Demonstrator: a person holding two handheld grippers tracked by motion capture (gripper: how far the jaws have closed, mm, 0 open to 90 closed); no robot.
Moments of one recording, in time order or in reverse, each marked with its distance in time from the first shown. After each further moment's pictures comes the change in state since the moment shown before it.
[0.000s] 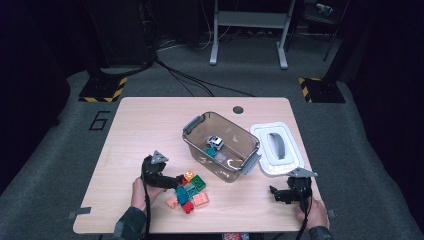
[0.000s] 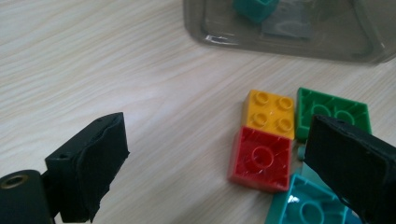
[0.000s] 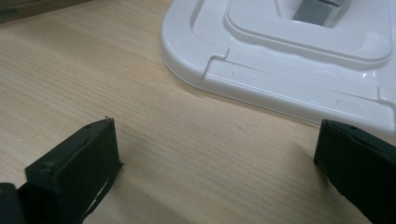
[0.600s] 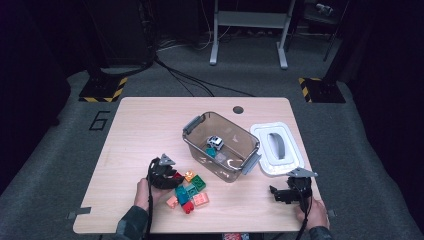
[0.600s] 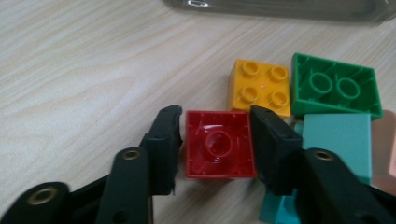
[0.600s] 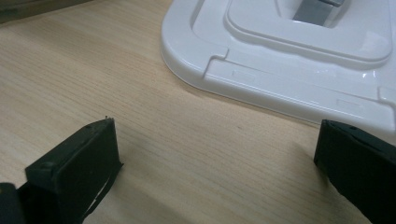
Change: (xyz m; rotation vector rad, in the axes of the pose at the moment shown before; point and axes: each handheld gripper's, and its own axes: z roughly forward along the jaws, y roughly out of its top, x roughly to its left) left arm -0.001 -0.009 0.016 0.090 -0.049 0.050; right arm 0.000 0.000 0.000 0.000 0.000 0.000
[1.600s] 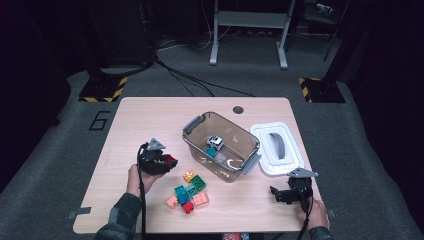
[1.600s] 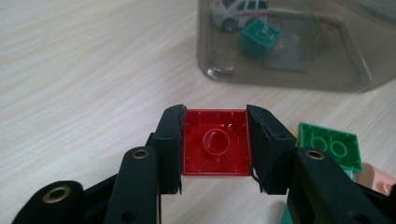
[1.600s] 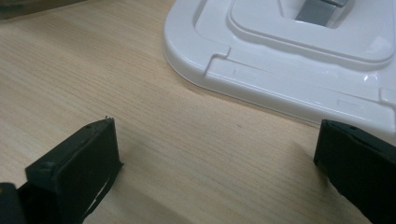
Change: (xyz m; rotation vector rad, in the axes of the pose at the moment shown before) left arm 0.023 0.039 -0.042 -0.101 0.036 -0.014; right arm -0.002 -0.001 -0.001 0.003 0.015 -0.010
